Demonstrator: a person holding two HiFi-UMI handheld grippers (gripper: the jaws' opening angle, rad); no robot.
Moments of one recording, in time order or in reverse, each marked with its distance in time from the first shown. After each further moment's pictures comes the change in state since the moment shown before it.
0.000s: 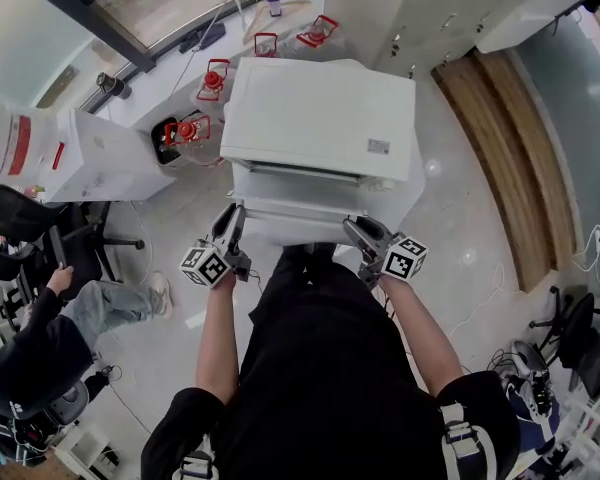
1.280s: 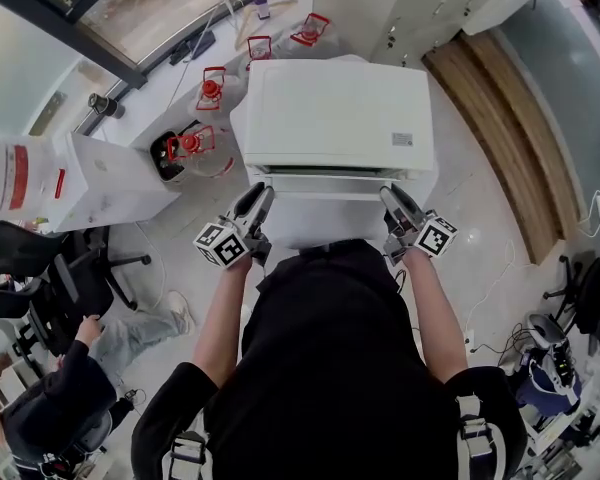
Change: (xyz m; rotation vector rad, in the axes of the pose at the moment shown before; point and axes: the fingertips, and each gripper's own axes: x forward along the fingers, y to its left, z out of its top) left arm 0.049 -0.004 0.054 0.001 0.094 -0.294; right arm 0.023 -0.006 0.069 0.069 -0.291 -0.097
